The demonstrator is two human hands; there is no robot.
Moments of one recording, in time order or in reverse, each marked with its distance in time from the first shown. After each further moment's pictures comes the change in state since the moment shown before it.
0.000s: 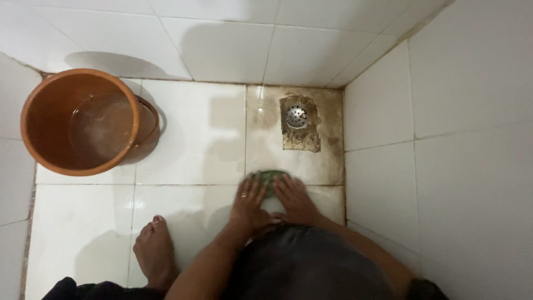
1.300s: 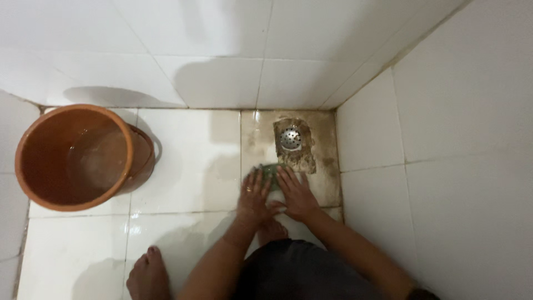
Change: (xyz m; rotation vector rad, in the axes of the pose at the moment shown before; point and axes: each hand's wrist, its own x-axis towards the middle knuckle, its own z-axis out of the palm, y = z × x) left_hand 0.072 -0.007 -0.031 -0.056 0.336 -0.037; right_hand 0.083 0.036 -0.071 -0.082 -0.474 0.373
